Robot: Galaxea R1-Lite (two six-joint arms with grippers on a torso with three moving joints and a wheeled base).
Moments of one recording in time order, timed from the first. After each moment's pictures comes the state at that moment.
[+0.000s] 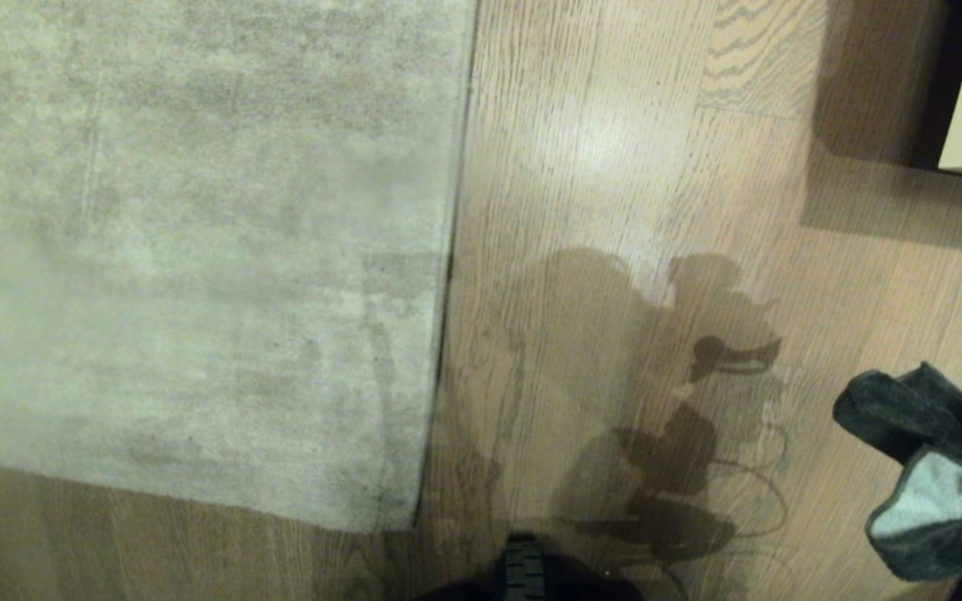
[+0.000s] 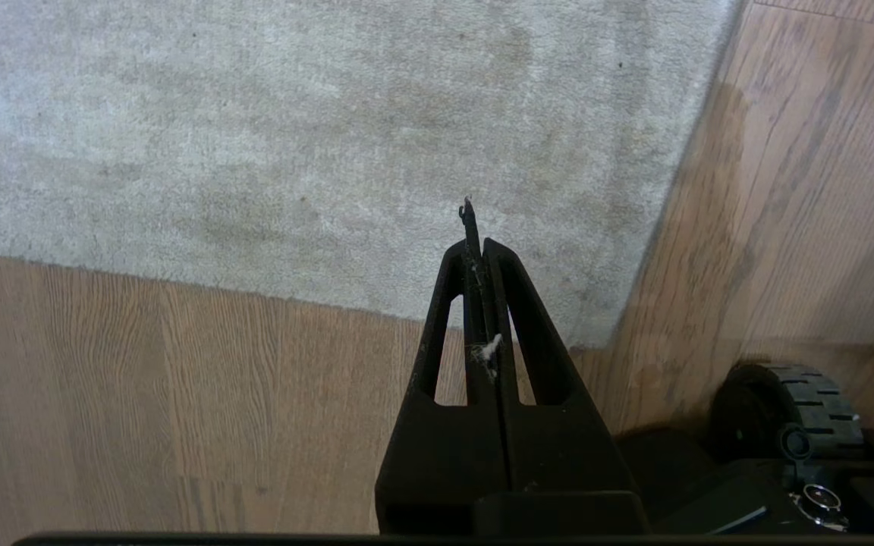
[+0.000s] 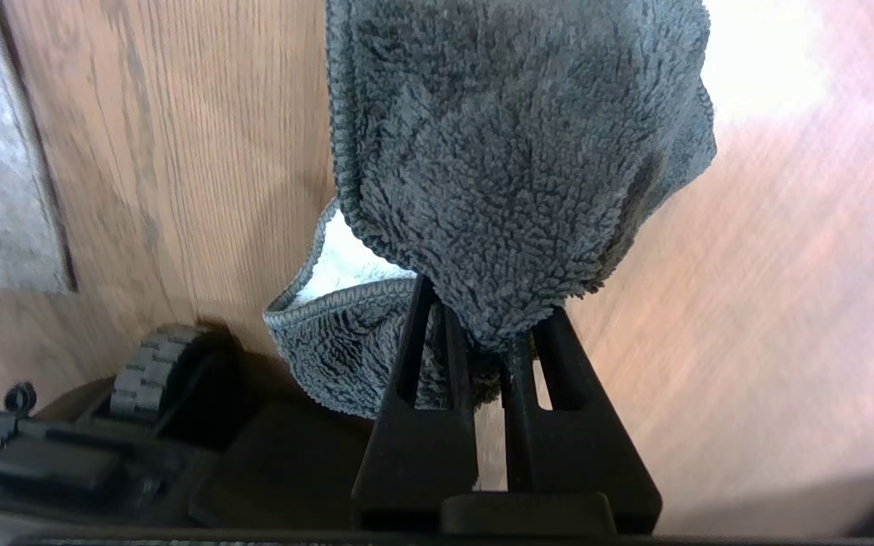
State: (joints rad) left arm -0.01 0.00 0.00 -0.01 0.01 -0.03; right arm -0.38 0.66 0.00 -0.51 0.52 -0.08
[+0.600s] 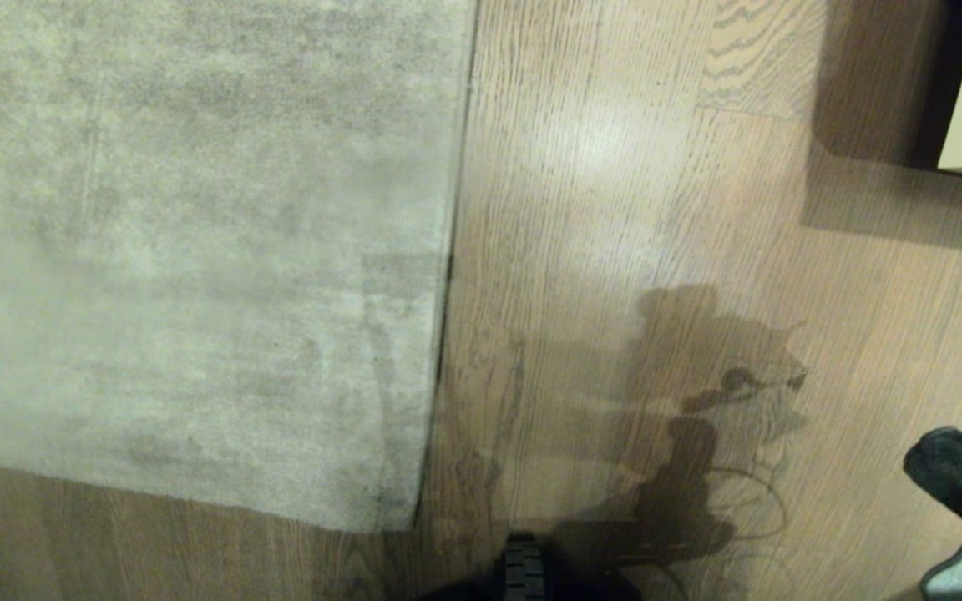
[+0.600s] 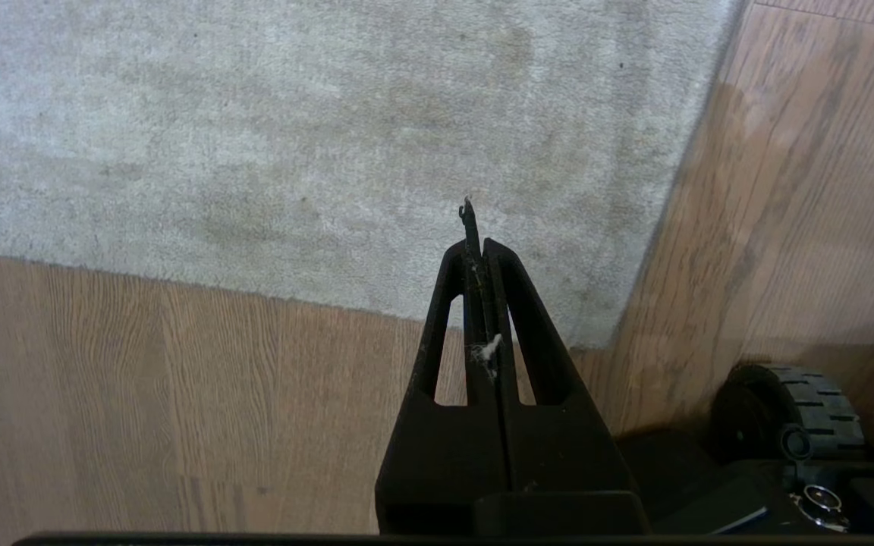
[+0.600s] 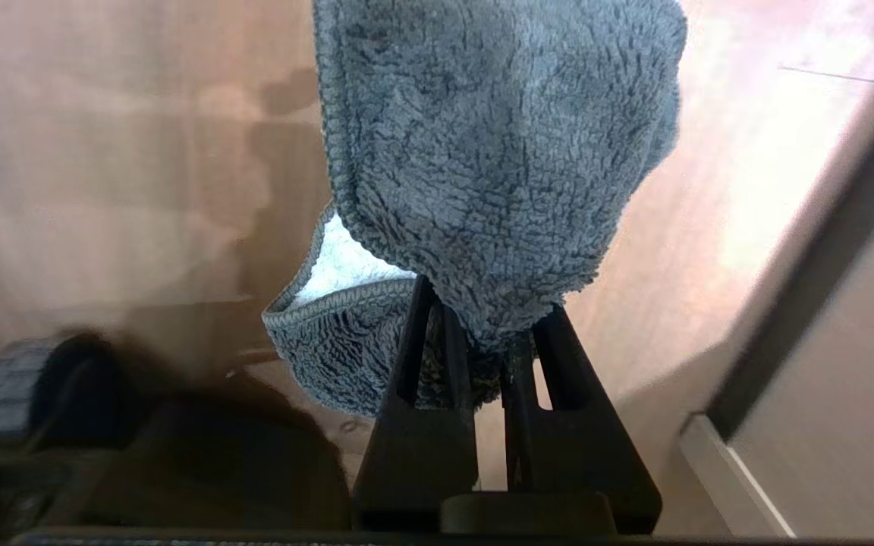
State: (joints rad) left arm -0.01 0.00 0.00 -0.01 0.01 -0.03; right arm -0.38 0.29 0.00 -0.17 0.24 -0.08
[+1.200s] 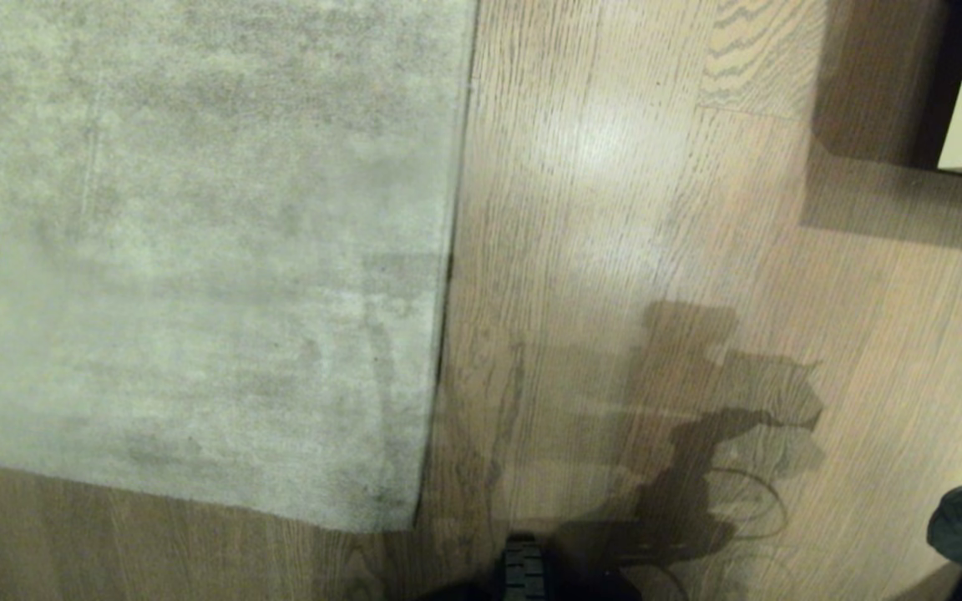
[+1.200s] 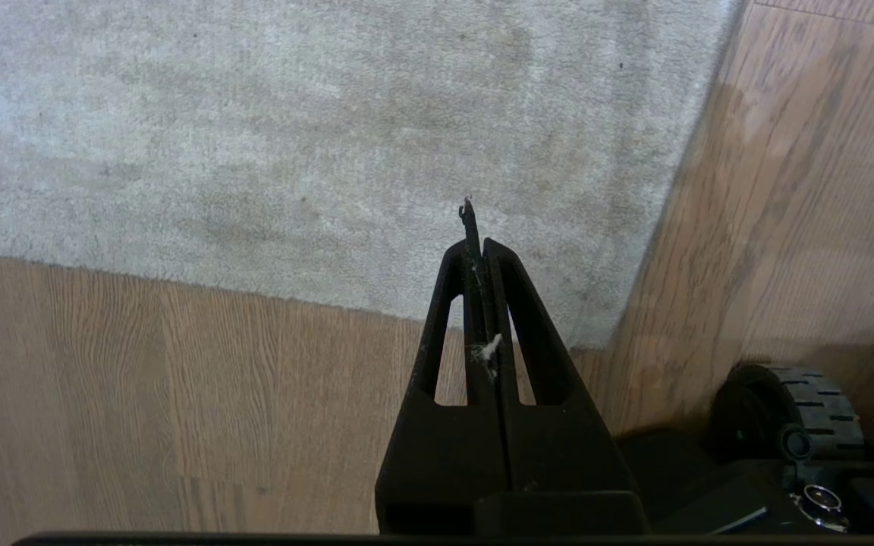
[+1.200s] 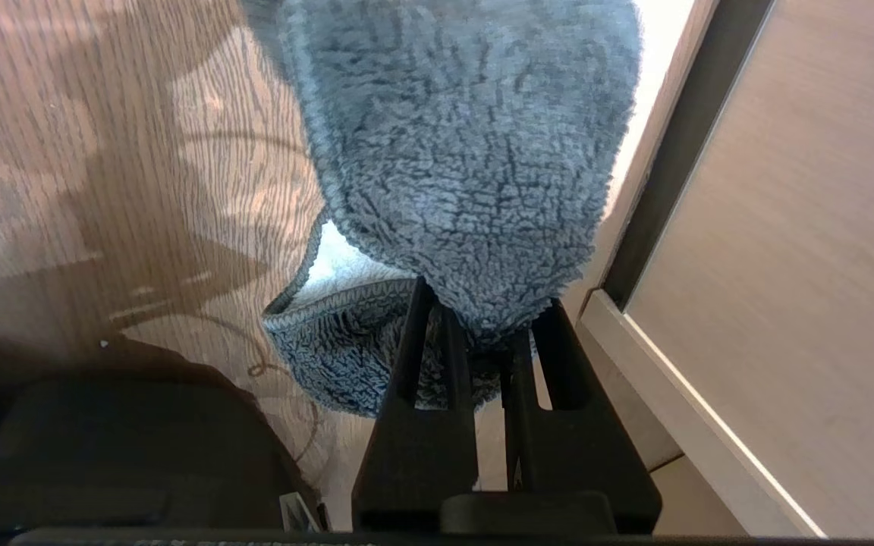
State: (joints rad) left arm -0.01 0.00 0.00 -0.01 0.01 -0.03; right arm -0.38 0.28 0.00 -0.02 -0.01 -0.09
